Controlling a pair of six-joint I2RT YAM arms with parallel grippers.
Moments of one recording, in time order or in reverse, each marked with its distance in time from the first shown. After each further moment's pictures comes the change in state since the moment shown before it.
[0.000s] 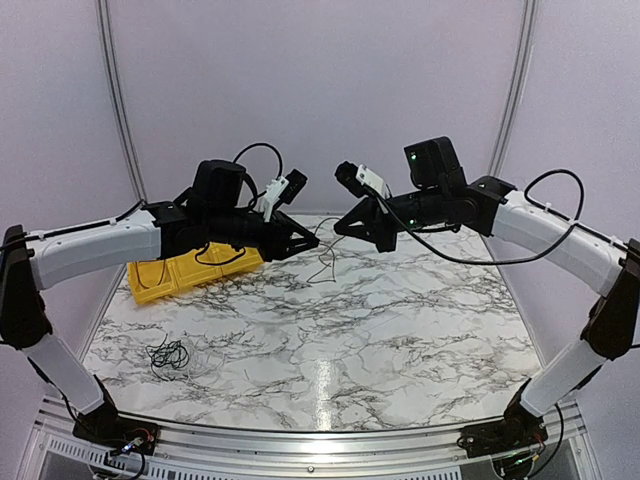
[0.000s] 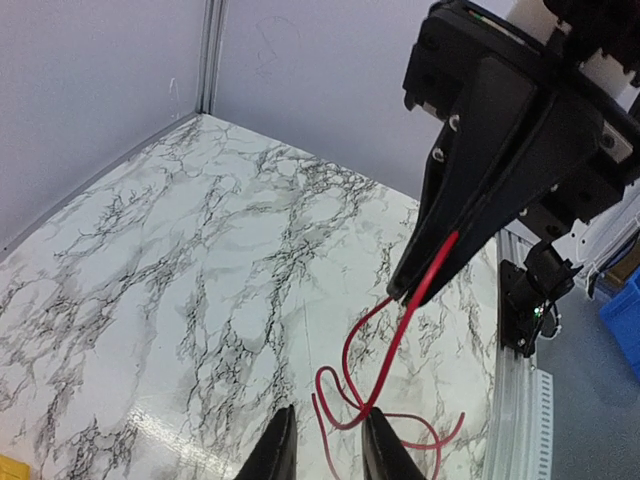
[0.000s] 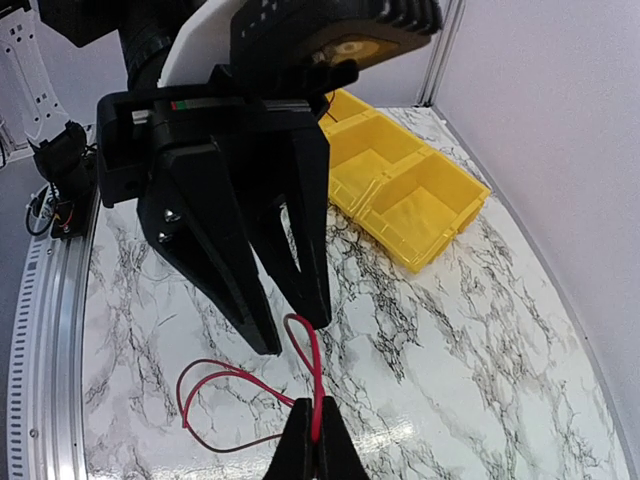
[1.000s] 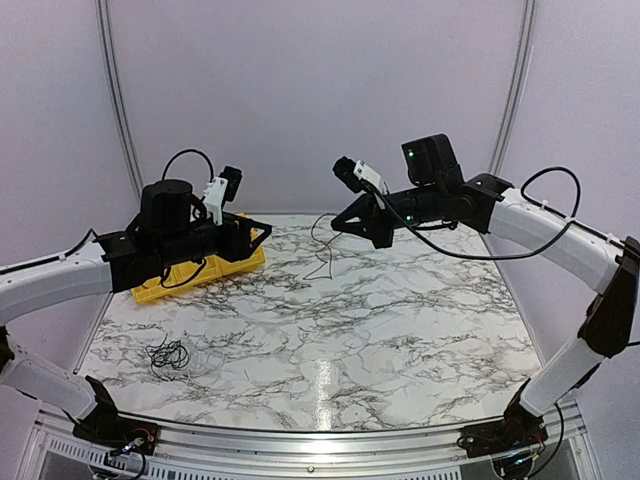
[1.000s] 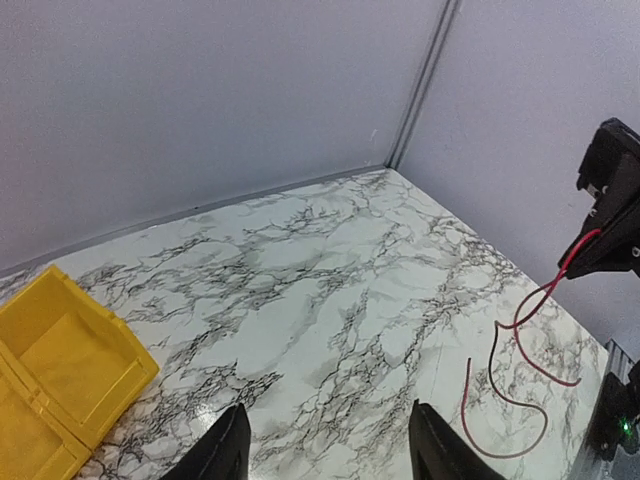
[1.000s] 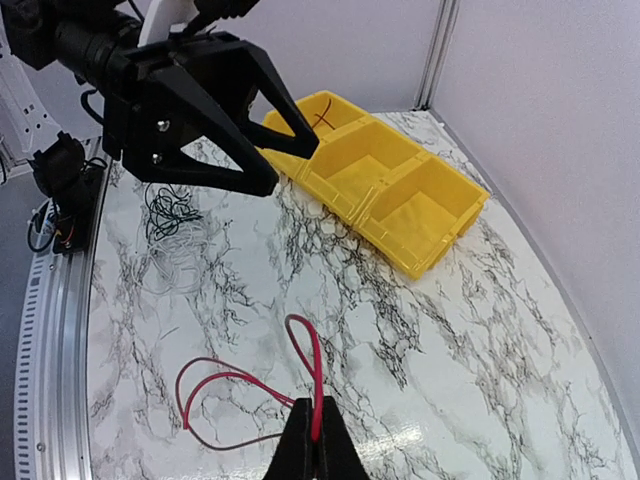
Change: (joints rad) left arm 0.026 -0.325 -0.364 0.180 -0.489 -0.191; right arm 0.000 0.018 0.029 0.016 -0.002 0.050
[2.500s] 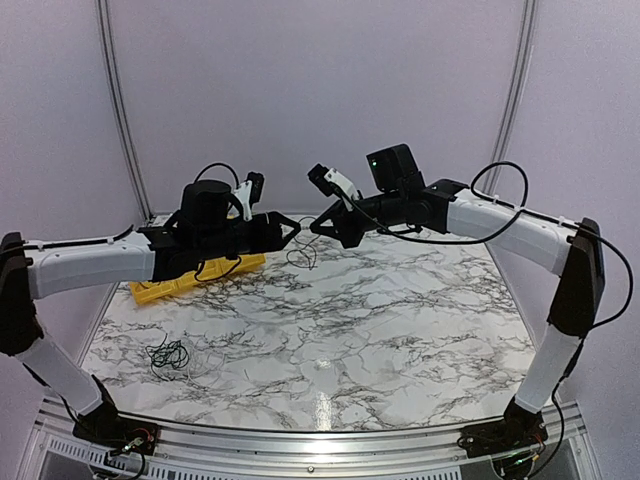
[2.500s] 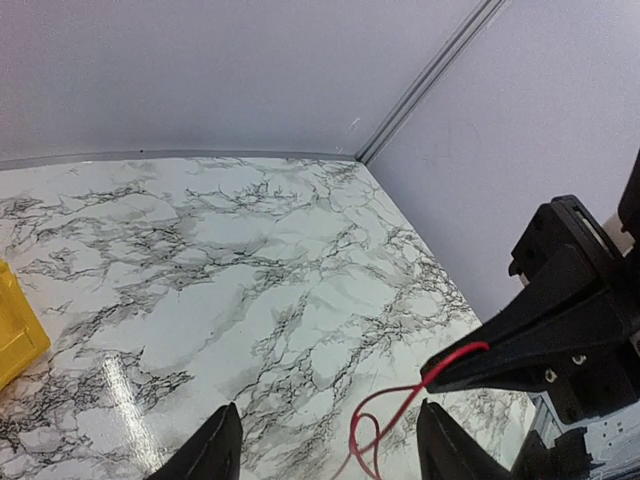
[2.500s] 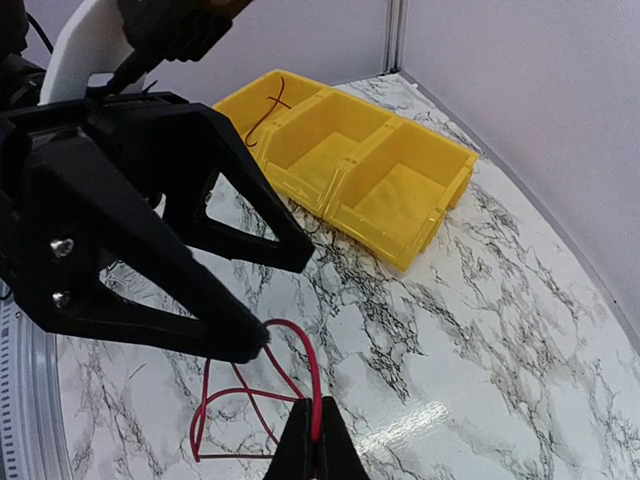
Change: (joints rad) left arm -0.013 0.251 0.144 0.074 0.089 -0.295; right arm 0.019 0.212 0.083 0.095 0.090 0.150
